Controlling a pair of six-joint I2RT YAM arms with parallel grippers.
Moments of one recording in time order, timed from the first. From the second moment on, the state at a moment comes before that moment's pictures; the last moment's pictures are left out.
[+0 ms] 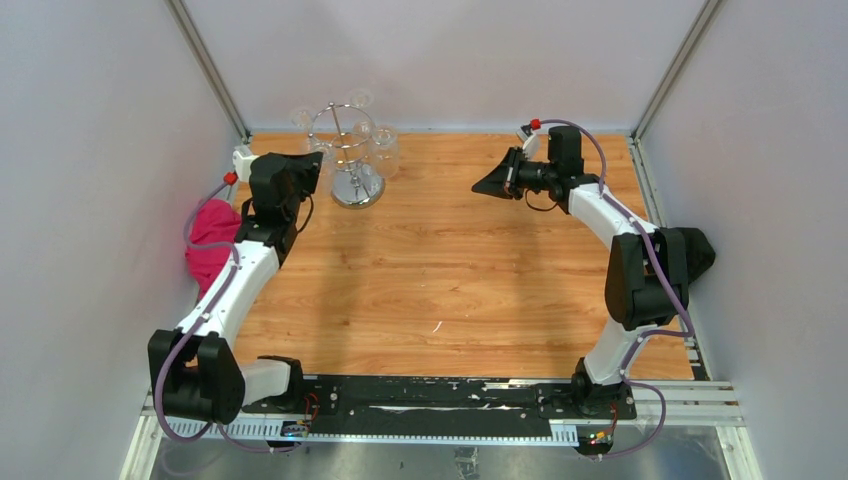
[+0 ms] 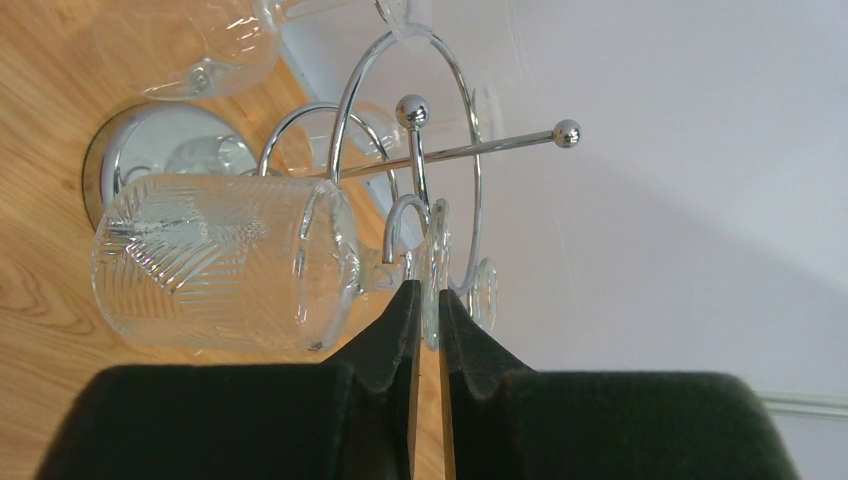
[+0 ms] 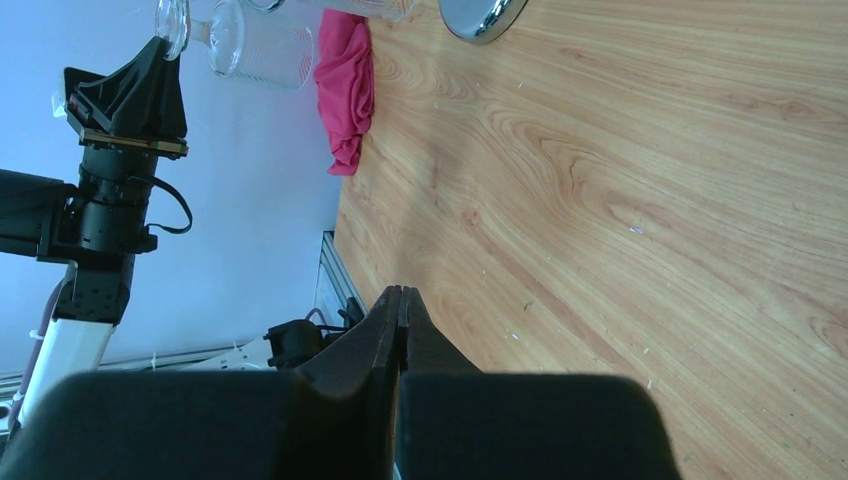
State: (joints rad) left arm -0.11 1.22 0.91 0.12 -0.19 -1.23; right arm 0.16 1.75 1.28 -0.05 -0.94 0.71
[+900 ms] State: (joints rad) left arm -0.12 1.07 0.80 0.12 -0.23 -1.36; right arm 0.16 1.75 1.26 0.00 -0.95 0.75
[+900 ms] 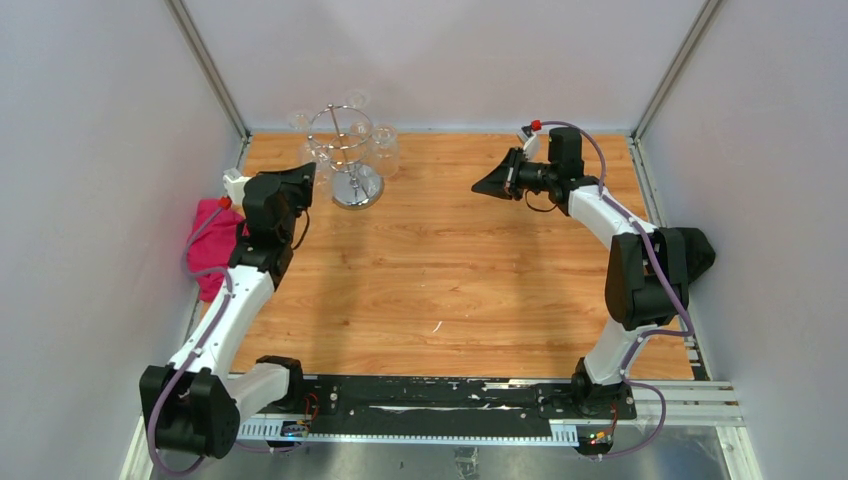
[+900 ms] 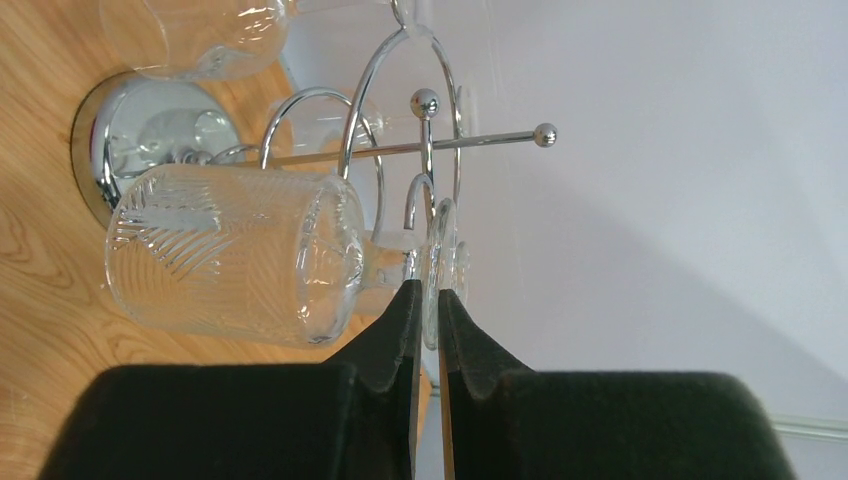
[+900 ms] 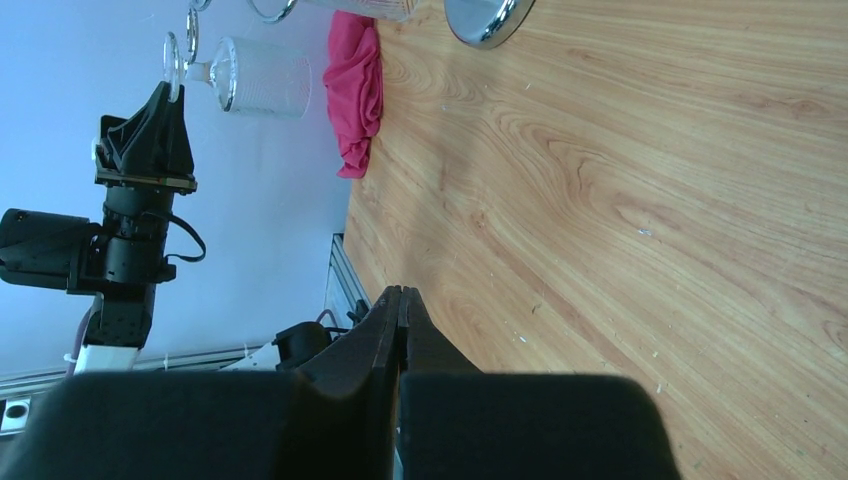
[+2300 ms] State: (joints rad) left arm -0.17 0.96 0.80 0.08 -0.15 -1.35; right arm 0.16 1.75 1.22 0.07 -0.97 0.81
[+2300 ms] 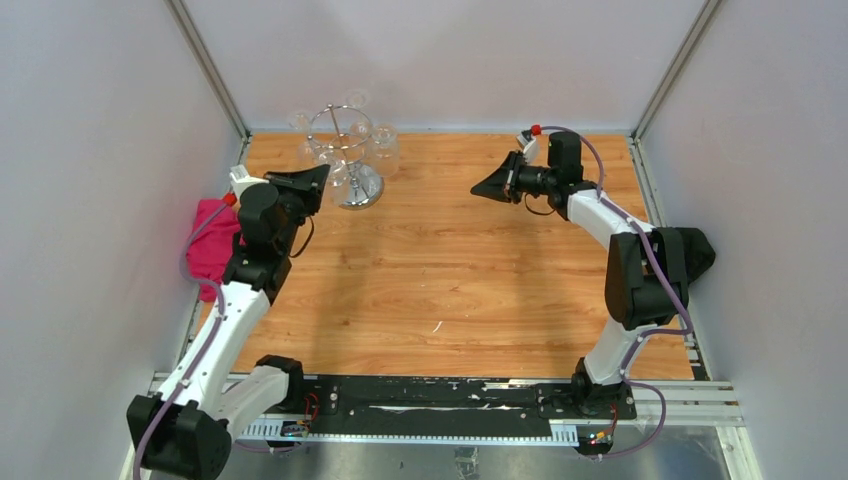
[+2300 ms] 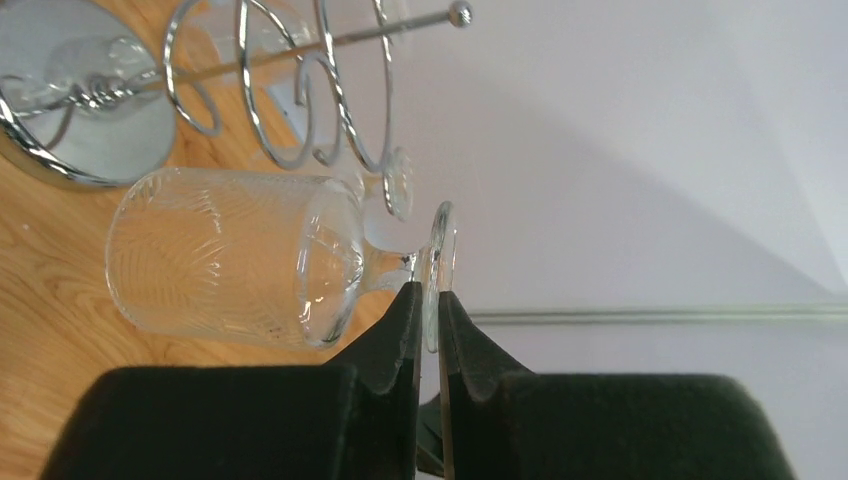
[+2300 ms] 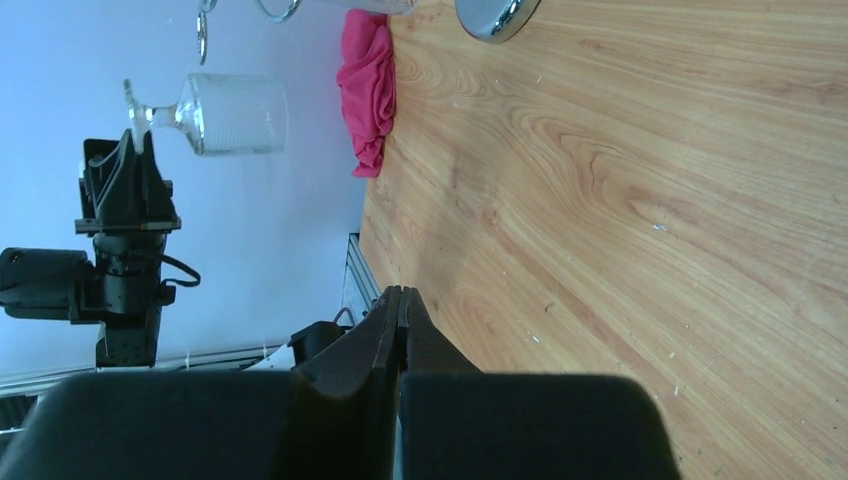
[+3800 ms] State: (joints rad) left arm -0.41 1.22 0.91 0.80 0.27 -1.33; right arm 0.23 1.95 1.15 1.42 -0.99 1.83
